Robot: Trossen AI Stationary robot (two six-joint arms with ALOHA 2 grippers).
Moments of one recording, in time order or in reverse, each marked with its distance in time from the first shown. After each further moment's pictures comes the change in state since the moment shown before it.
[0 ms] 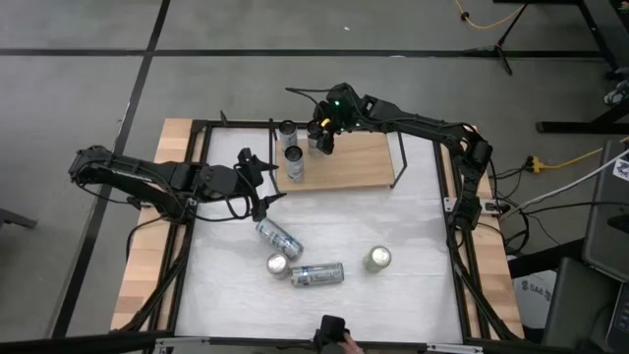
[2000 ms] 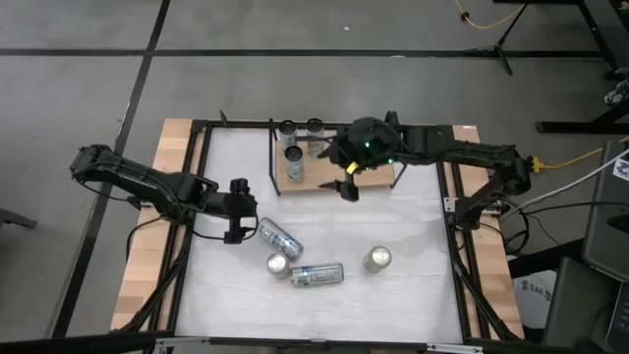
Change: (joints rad) left arm -0.075 0.000 -0.165 -0.399 0.284 -0.055; right arm 0.377 -0.314 0.001 -0.228 0.010 0.097
